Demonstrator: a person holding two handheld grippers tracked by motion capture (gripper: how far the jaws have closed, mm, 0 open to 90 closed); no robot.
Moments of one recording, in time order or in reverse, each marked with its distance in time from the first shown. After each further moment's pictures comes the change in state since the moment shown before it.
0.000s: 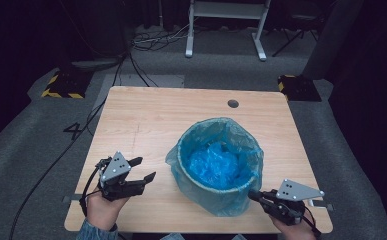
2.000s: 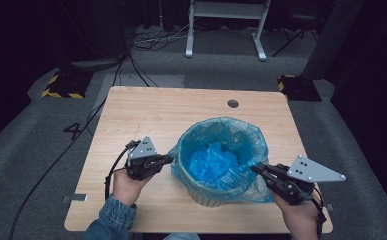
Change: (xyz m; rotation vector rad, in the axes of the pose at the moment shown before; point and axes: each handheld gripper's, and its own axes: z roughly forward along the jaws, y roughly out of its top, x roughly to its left) left arm 0.005 0.035 0.058 -0.008 -0.190 0.047; right arm 0.002 0.083 -0.018 -0.203 -0.087 -0.050
